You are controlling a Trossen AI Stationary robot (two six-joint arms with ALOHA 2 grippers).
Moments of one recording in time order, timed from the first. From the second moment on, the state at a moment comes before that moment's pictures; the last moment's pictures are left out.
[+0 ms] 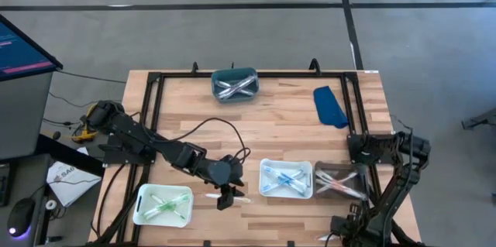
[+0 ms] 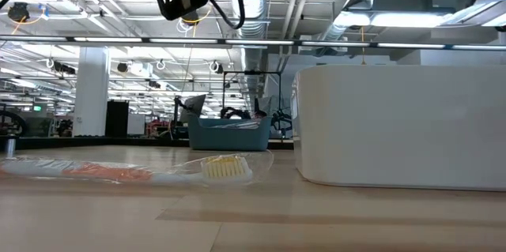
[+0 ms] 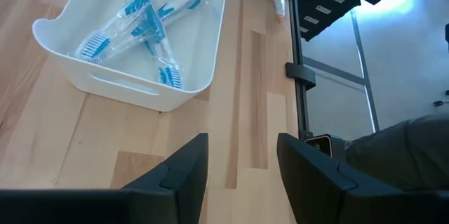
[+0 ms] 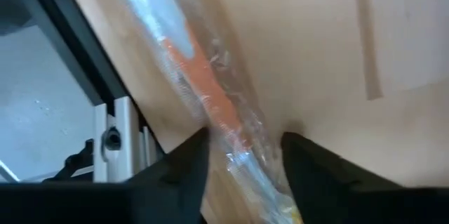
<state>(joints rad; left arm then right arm) -0.43 1.61 1.15 -0.24 -0.06 -0.61 1.20 1.89 1.12 -0.73 -0.10 1.55</state>
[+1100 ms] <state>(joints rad) -0.43 1.61 1.15 -0.04 -0.18 -0.67 1.13 1.86 1.27 -0.76 -0.04 1.51</state>
